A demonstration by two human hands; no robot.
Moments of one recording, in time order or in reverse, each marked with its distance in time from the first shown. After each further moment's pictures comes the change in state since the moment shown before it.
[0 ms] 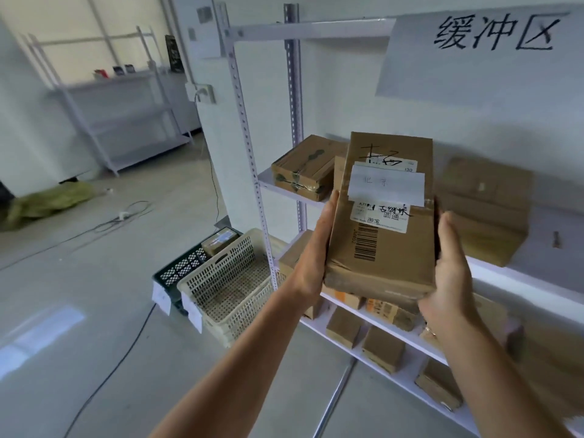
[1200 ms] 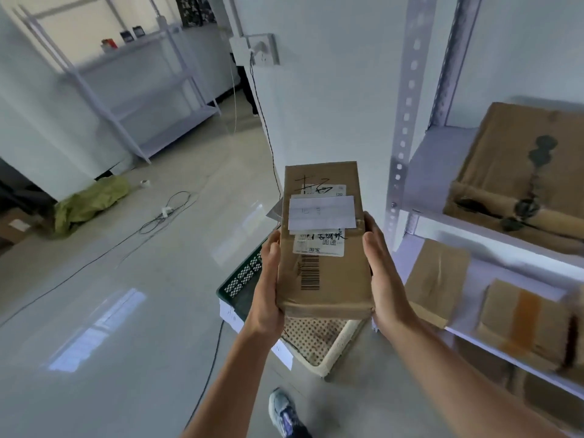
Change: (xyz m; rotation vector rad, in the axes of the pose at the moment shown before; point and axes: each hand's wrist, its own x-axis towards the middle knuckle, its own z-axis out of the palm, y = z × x) left_hand 0.122 -0.011 -0.521 0.060 0.370 -0.200; right_hand 0.256 0.323 0.393 -0.104 -0.172 0.161
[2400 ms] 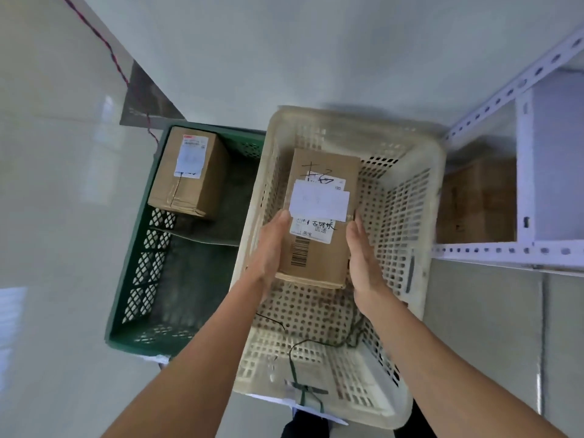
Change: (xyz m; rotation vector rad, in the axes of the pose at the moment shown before) left_hand 0.505 -0.485 -0.205 0.387 -0.401 -0.725; right_hand 0.316 0.605 -0.012 -0.099 0.650 0.690
